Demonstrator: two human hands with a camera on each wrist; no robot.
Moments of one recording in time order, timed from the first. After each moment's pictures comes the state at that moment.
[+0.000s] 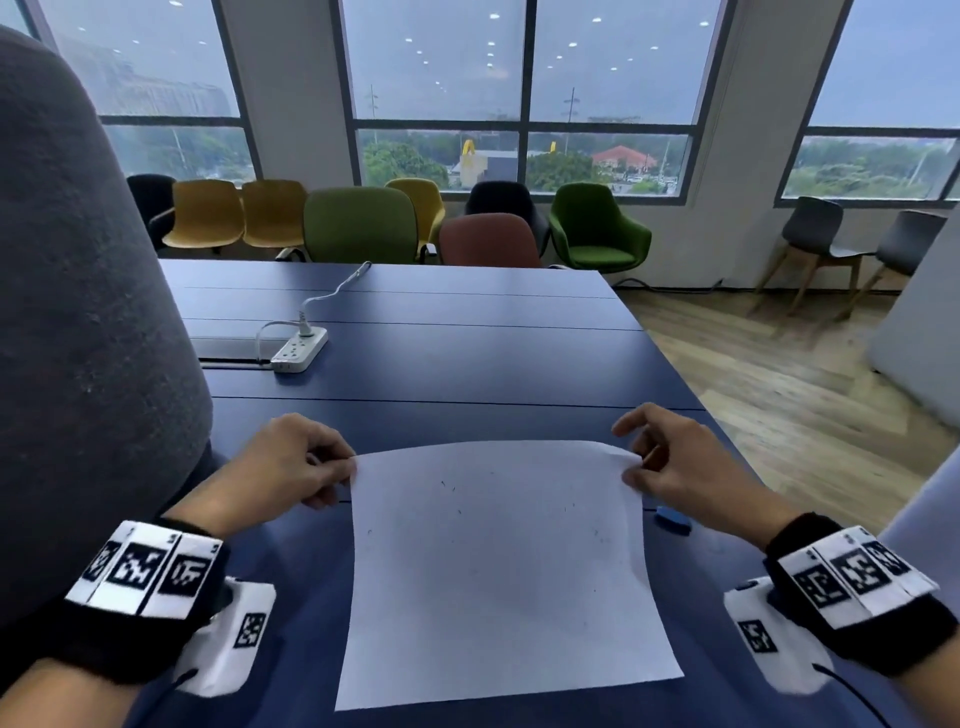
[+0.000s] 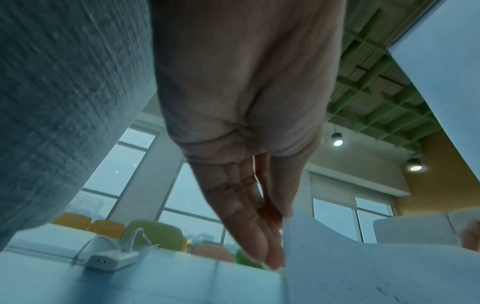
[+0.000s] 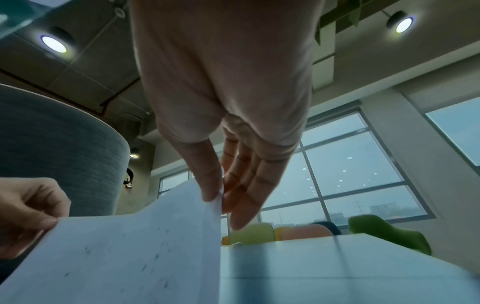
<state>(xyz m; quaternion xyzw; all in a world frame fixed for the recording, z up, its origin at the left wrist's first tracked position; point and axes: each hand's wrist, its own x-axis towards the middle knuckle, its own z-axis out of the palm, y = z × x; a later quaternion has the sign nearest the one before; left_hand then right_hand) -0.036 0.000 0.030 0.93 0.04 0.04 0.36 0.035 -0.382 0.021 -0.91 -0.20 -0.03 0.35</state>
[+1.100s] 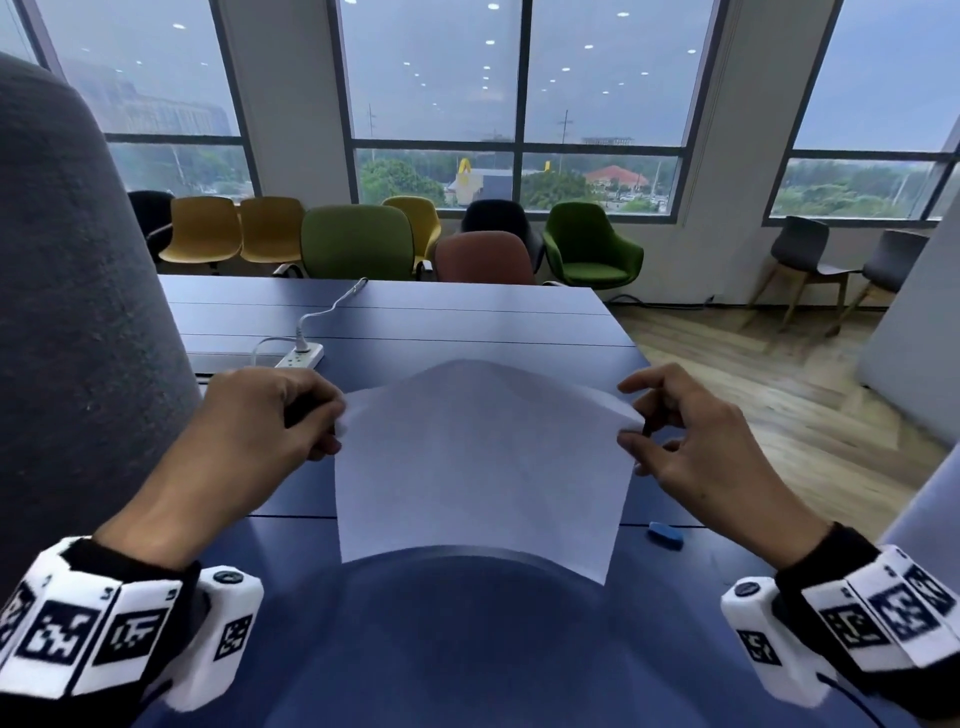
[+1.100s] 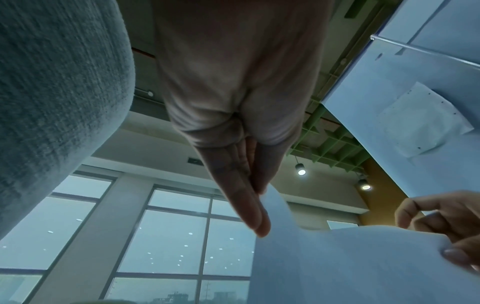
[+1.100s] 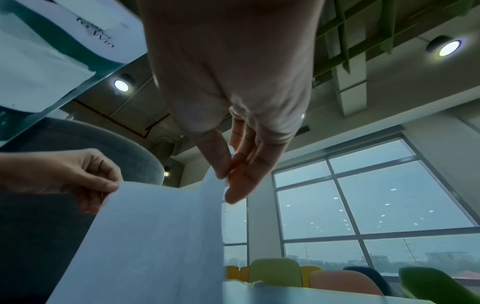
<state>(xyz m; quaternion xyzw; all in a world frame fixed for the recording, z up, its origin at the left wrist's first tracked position) -0.071 -0.034 0.094 0.89 0.00 0.26 0.38 0.003 -0.370 0.063 -0.85 -0.26 -0.20 0.41</state>
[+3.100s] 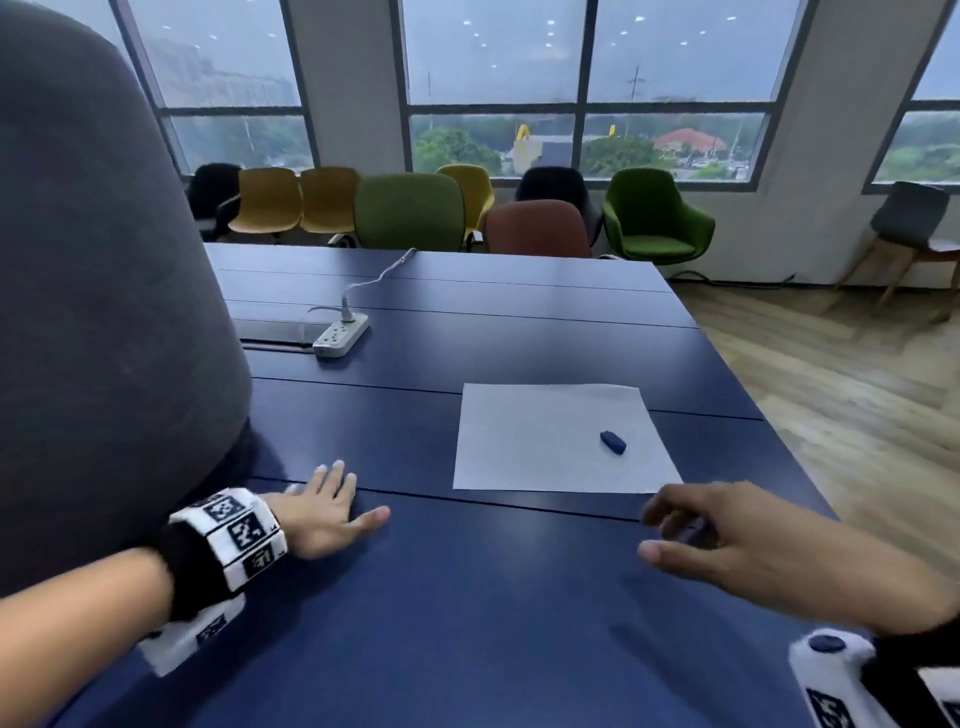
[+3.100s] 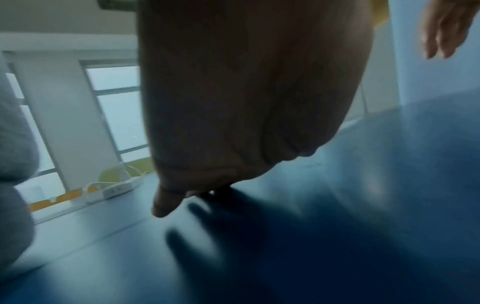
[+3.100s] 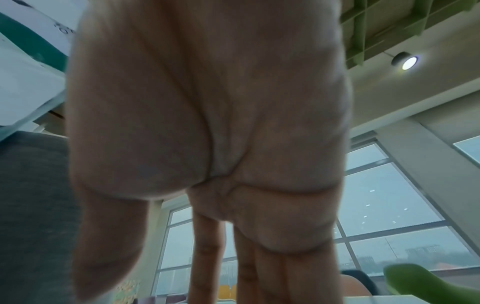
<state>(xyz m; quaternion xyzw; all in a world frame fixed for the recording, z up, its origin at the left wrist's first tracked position) -0.018 0.015 -0.054 0.95 0.15 -0.26 0.02 -0.002 -0.383 0.048 -0.94 -0.24 0.16 0.19</state>
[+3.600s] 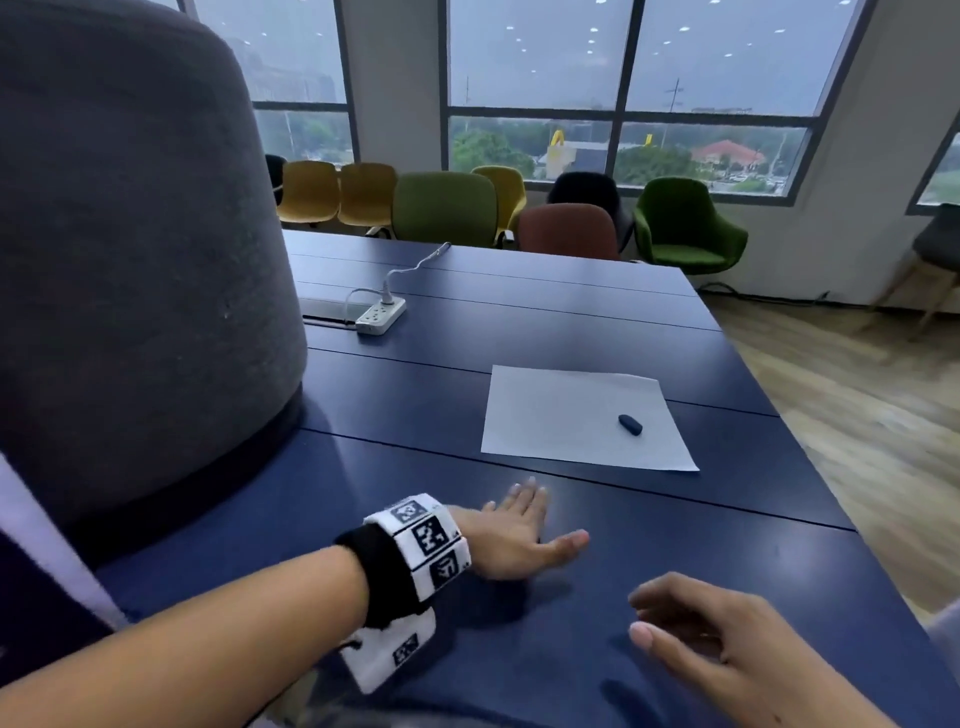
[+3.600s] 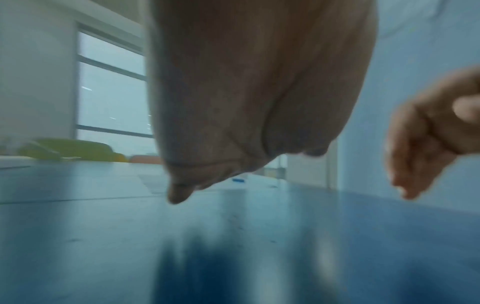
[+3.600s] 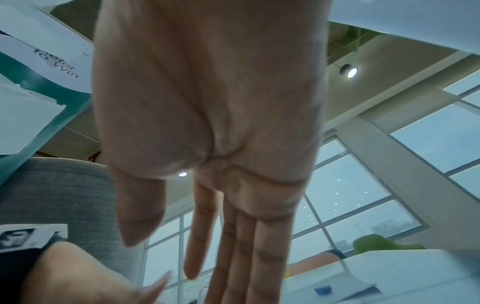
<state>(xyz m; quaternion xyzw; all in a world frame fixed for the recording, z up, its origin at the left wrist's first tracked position) -0.060 -0.145 -0.032 0.94 -0.05 -0.29 0.16 -0.098 -0.385 -0.011 -0.88 -0.24 0.14 0.38</state>
